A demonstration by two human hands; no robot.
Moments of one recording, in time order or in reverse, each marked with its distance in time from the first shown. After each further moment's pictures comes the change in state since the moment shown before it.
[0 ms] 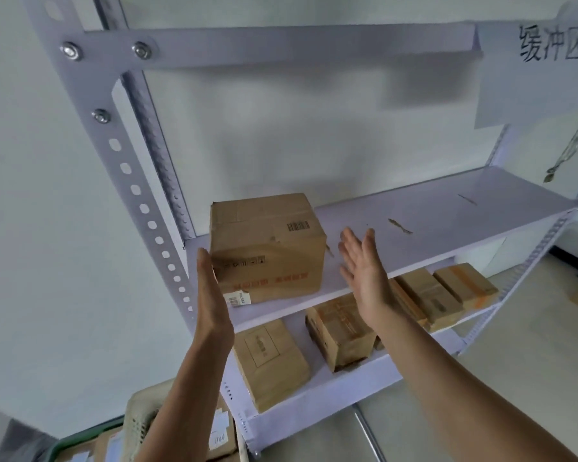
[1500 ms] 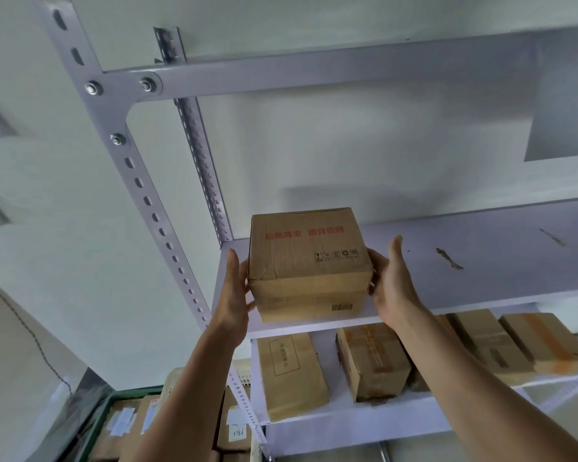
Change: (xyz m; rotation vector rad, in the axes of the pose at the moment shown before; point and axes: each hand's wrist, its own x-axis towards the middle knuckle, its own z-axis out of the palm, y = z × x) left_hand 0.010 0.002 0.031 0.108 -0.009 -0.169; right_hand 0.078 -0.006 -0.038 0.128 -0.119 0.195
